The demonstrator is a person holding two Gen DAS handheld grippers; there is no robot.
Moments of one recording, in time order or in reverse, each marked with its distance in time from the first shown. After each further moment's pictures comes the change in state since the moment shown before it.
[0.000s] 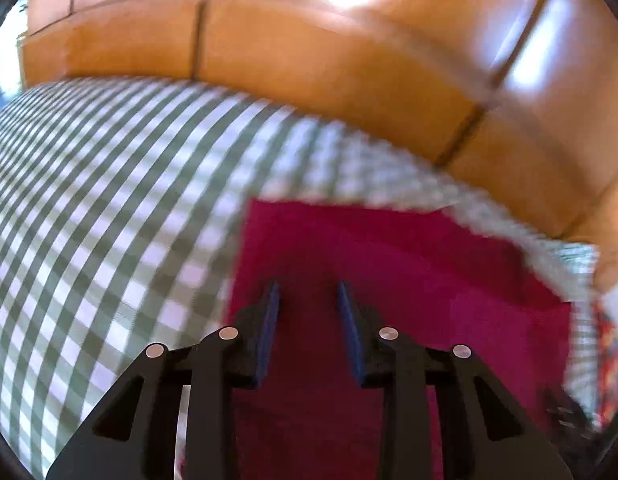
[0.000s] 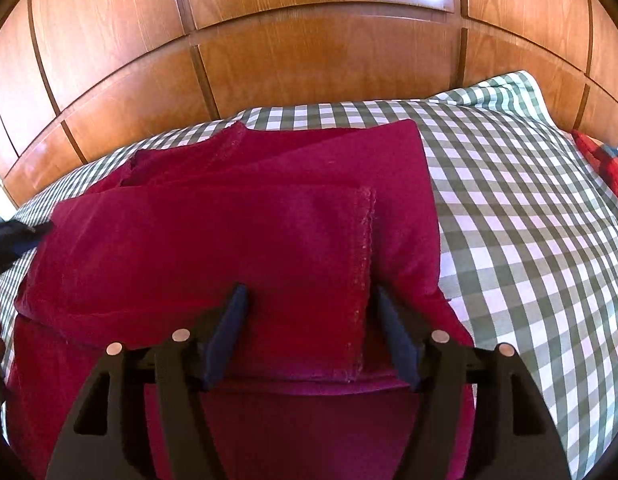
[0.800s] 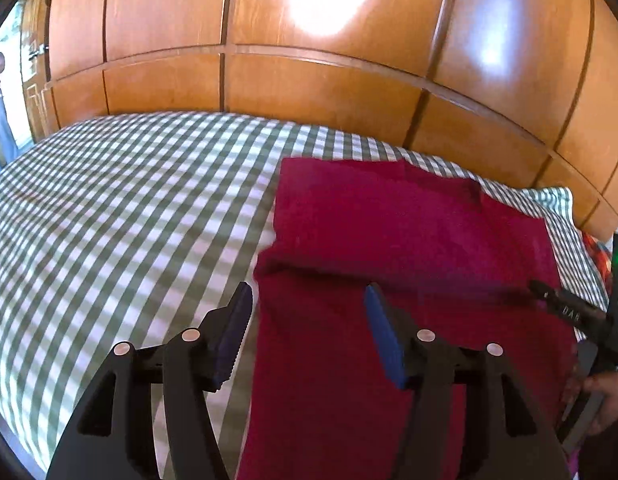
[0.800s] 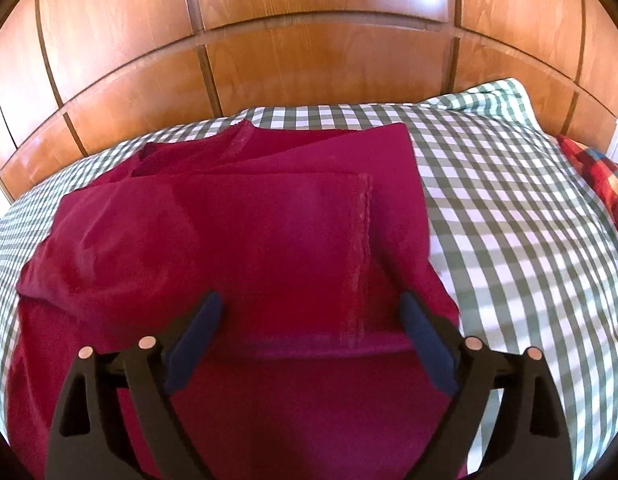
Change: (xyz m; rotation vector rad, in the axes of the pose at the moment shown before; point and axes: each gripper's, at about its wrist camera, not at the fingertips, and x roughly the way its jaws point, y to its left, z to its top) left arm -0.144 0.004 -0.105 0.147 -0.125 -0.001; right arm -0.031 0.014 -0.013 -0.005 0.000 -0.038
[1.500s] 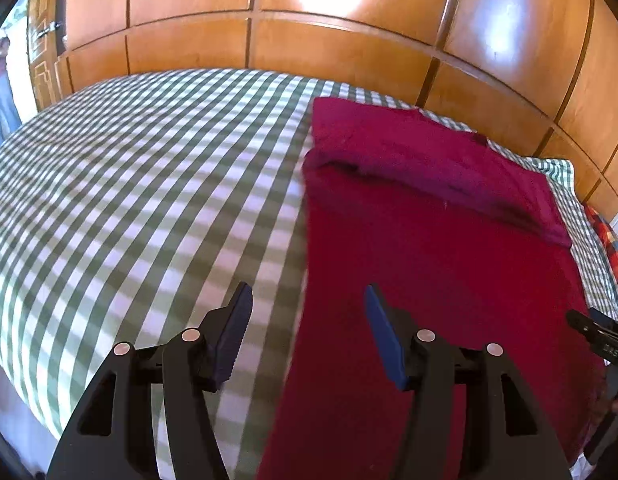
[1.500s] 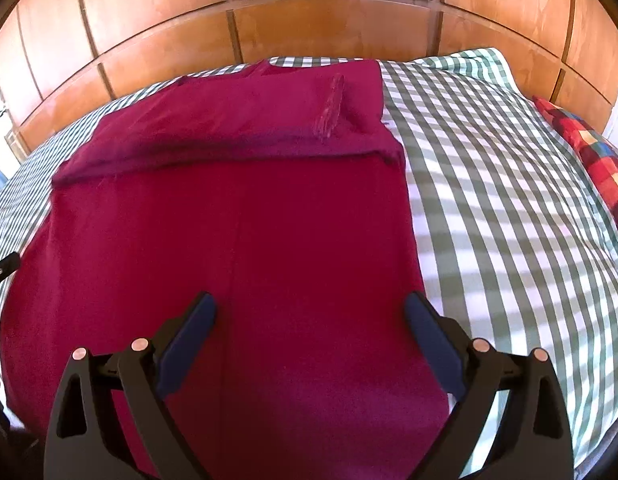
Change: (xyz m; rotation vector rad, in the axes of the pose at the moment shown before) left arm -0.023 0.032 -0.063 -0.022 0.083 0.025; right arm -0.069 -0.013 -0.096 -0.078 0.101 0.021
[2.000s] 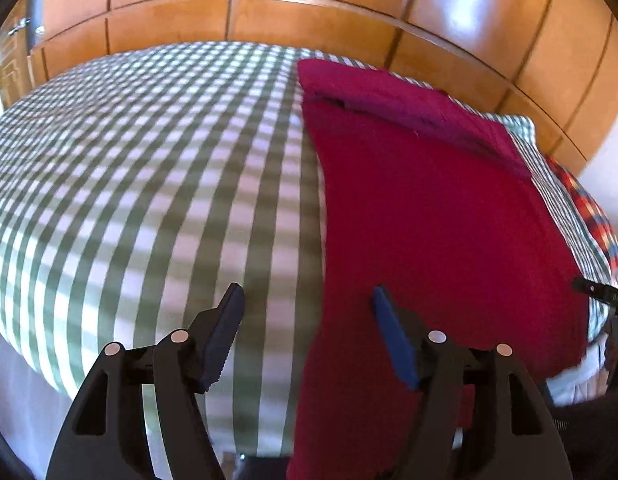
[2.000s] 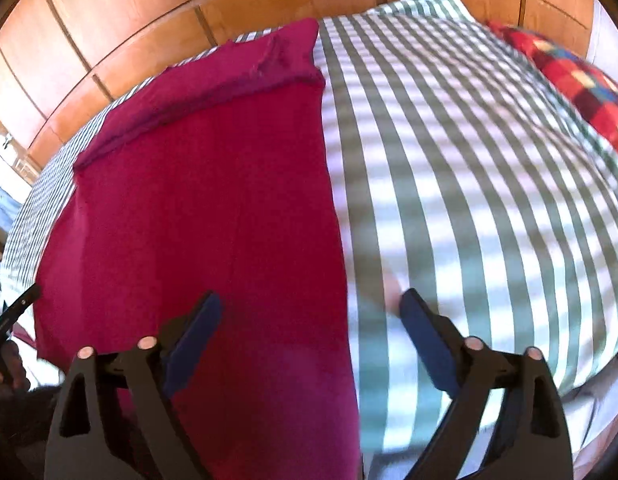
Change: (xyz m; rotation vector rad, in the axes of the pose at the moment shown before) left arm -0.046 0.030 -0.056 0.094 0.096 -0.146; right arm -0.052 -0.059 -0.070 0.139 0.139 0.108
